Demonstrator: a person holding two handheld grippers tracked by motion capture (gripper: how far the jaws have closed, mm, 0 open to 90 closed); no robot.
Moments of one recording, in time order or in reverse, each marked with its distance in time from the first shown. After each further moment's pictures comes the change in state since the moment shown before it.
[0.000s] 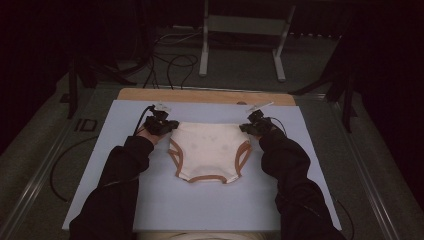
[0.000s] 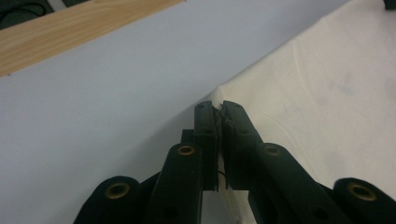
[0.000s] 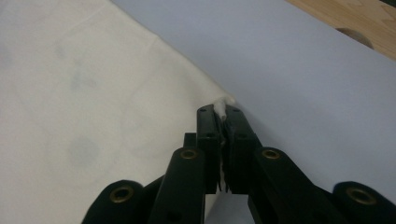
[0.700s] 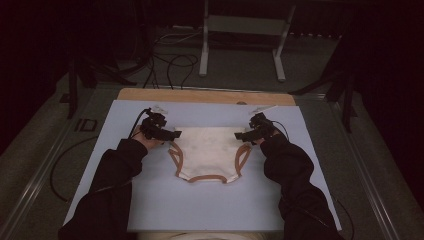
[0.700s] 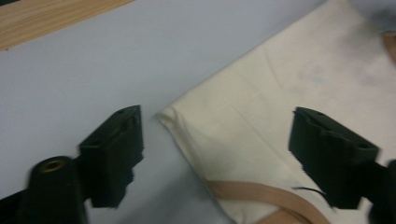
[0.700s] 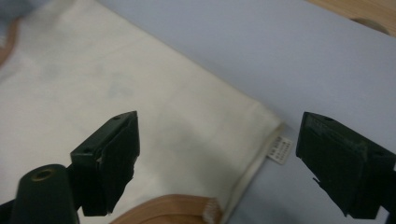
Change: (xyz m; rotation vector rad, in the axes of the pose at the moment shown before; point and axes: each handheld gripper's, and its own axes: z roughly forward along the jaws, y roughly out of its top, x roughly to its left) left arm -0.006 -0.008 -0.021 0.035 -0.035 -0.019; right arm 0.007 -0.010 -0.009 -0.040 0.046 0.066
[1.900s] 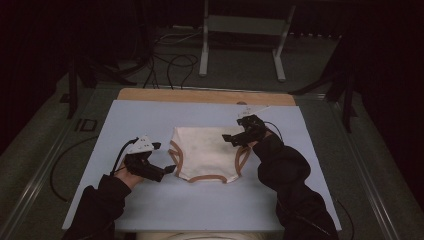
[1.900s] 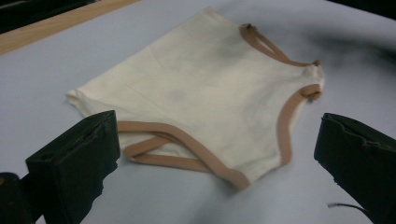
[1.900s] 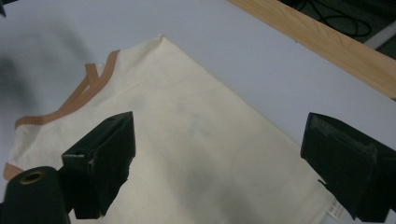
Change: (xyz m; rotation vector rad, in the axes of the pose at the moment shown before) left arm -0.066 -0.073 -0.071 -0.187 -0.156 0.179; right arm 0.056 0.025 -0.022 -0.110 0.074 -0.153
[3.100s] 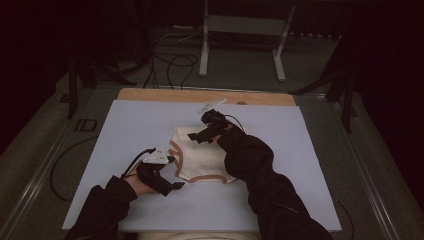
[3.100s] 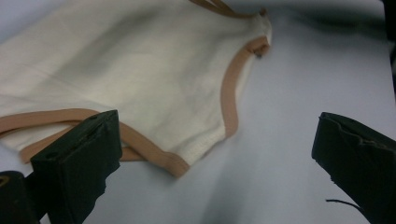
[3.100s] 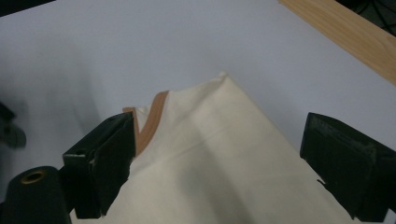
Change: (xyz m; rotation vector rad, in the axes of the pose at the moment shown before) left arm -0.021 -0.006 0.029 0.150 -0.175 0.118; right arm 0.043 0.054 0.089 0.054 0.135 -0.090
